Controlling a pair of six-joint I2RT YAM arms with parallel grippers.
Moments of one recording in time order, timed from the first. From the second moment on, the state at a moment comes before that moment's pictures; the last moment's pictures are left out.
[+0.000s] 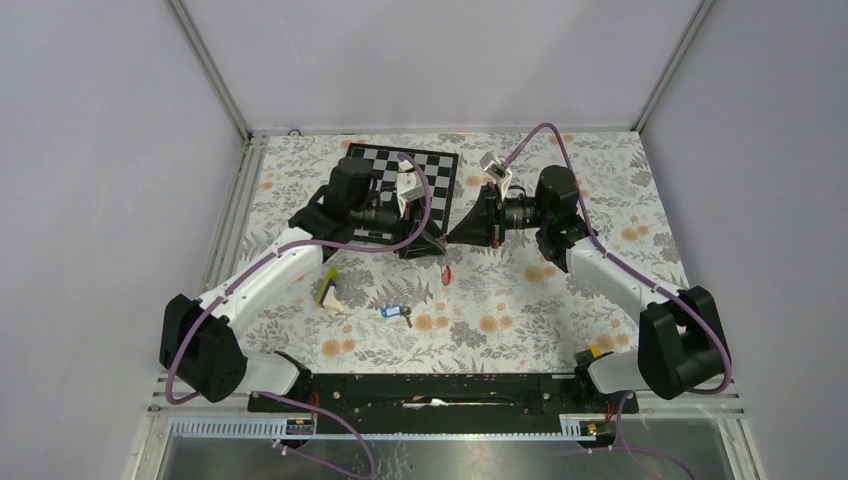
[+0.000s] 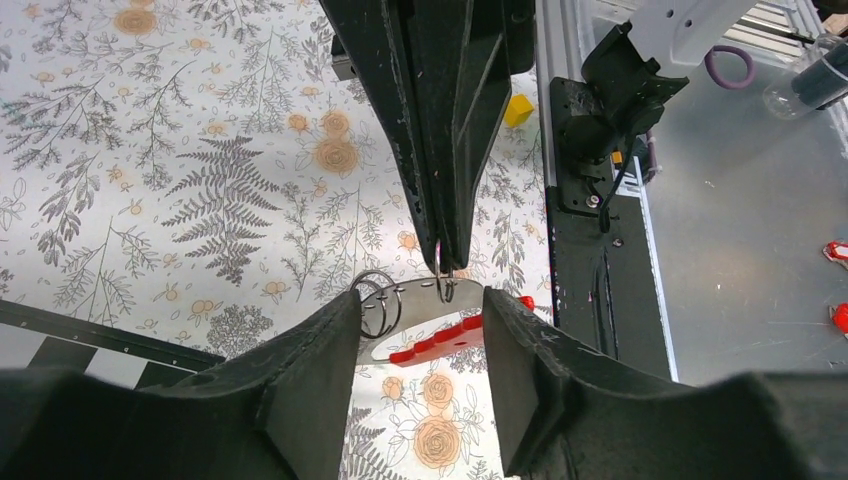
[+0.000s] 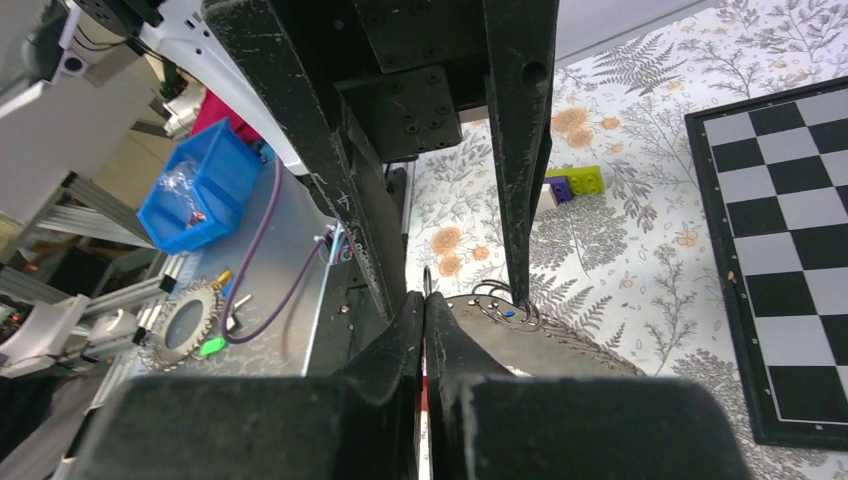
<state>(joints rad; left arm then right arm) -0.54 1.35 1.12 -0.22 0.98 0.17 0.42 1.38 0.89 0.44 -1.23 0.41</state>
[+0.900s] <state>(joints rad) -0.52 1.35 1.09 -0.12 1.09 0.10 0.42 1.39 0.84 0.62 -1.23 0.52</state>
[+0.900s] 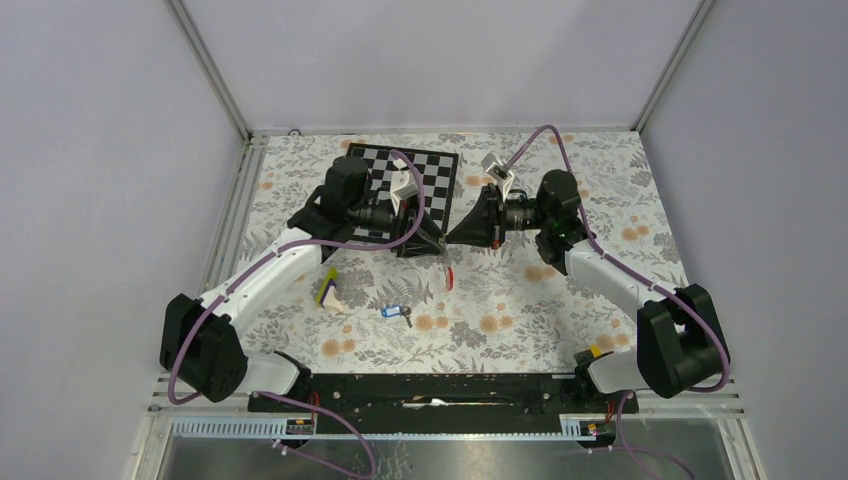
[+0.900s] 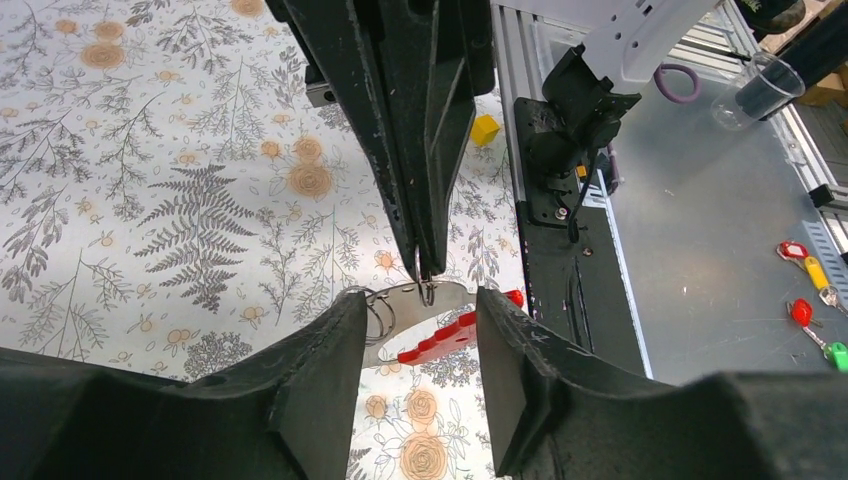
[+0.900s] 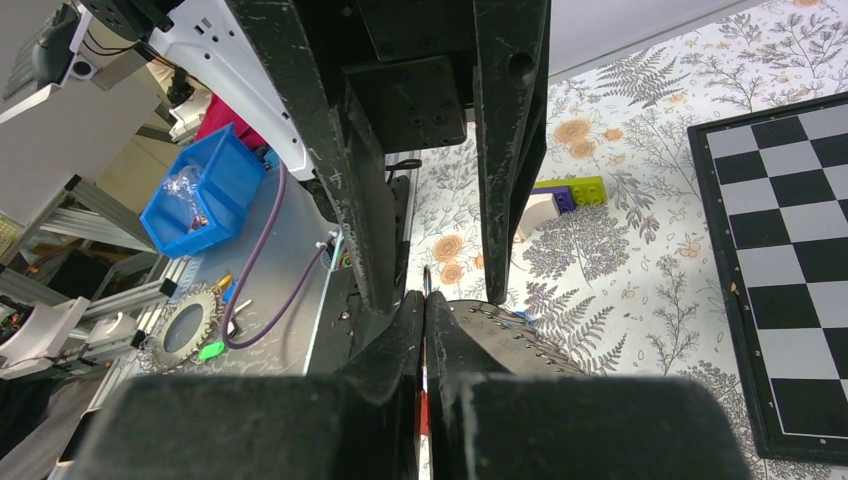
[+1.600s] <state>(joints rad) -0.51 1.38 1.09 -0.13 1.17 0.11 0.42 1.39 0.84 0.57 -1.22 0.47</state>
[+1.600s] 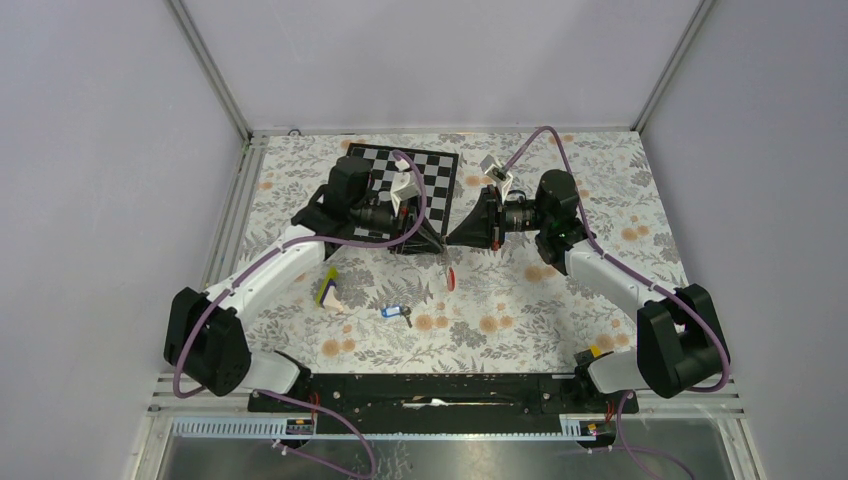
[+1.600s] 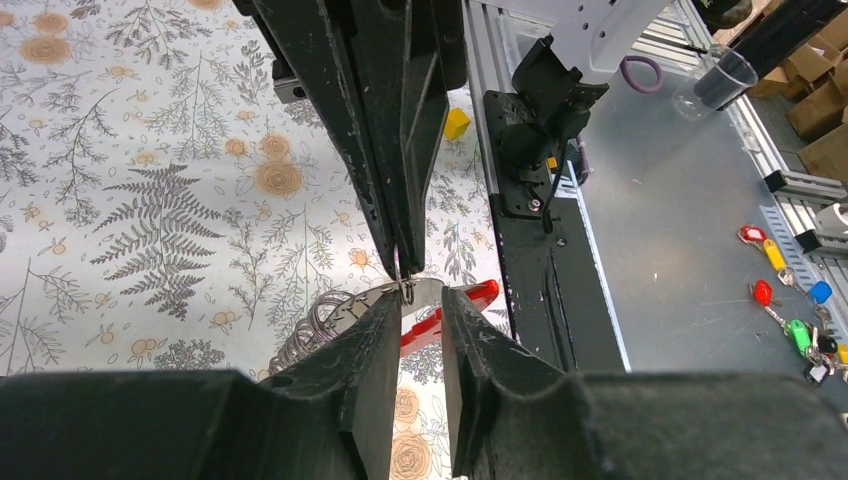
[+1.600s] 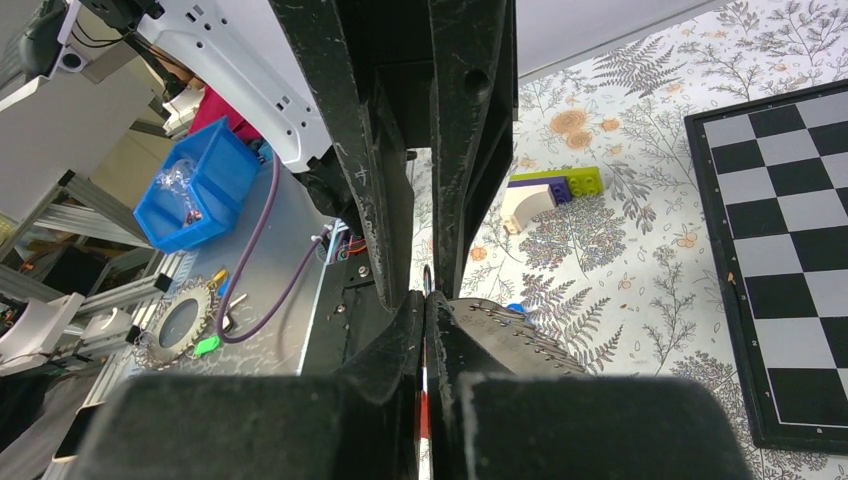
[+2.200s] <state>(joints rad) -0.51 1.40 1.09 -0.10 1.16 0.05 0.42 1.39 0.84 0.53 -1.22 0.42</state>
